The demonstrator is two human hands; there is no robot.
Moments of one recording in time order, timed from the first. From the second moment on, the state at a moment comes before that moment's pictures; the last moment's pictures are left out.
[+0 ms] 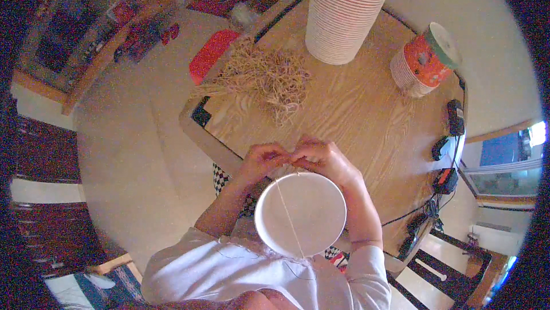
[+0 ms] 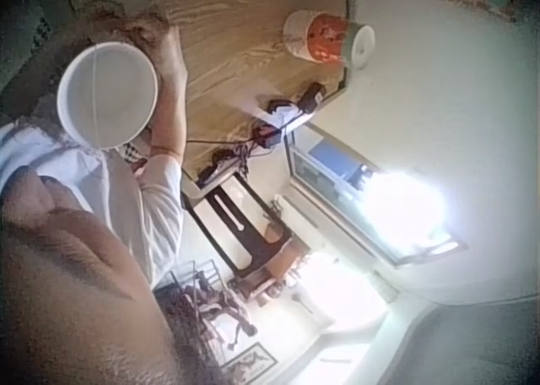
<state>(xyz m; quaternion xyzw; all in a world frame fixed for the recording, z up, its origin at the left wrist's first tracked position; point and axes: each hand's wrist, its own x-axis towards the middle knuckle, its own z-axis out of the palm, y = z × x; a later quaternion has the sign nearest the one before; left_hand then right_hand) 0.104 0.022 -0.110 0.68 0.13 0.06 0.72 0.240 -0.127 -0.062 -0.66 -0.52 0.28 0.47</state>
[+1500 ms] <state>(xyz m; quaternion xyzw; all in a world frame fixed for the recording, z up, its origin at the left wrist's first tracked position) 0.091 0.021 -0.103 0.78 0.14 0.10 0.60 0.239 -0.136 -0.041 -0.52 -0.65 0.32 0.45</state>
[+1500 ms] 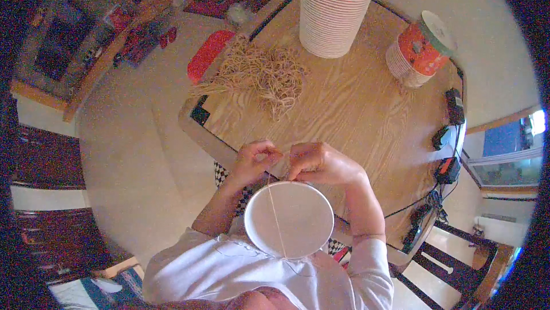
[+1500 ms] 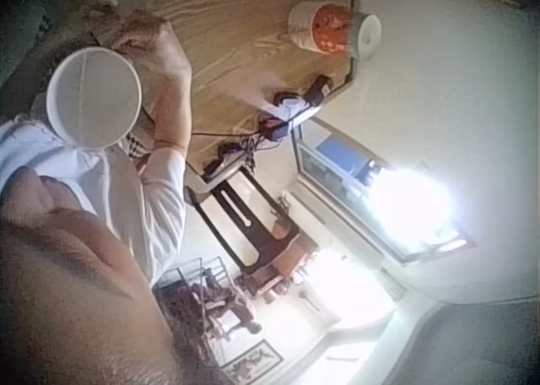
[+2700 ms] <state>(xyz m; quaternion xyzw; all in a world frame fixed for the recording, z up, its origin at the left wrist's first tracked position) 0.071 0.039 -0.073 0.73 0.15 0.09 0.66 0.231 -0.162 0.011 -0.66 -0.58 0.19 0.44</state>
